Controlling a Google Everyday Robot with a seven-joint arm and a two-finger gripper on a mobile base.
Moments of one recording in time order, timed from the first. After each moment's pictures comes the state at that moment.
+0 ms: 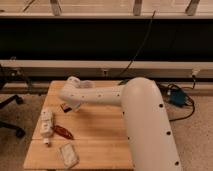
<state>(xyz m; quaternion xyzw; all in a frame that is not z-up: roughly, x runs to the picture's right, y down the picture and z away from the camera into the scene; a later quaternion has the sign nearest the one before) -0.187 0.133 0.918 -0.21 -0.15 -0.38 0.89</state>
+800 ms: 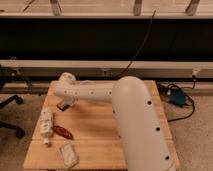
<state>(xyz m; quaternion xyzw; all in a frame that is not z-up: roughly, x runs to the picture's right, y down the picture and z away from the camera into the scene) -0.226 0.096 0.926 -0.17 -0.16 -0.43 0.87</state>
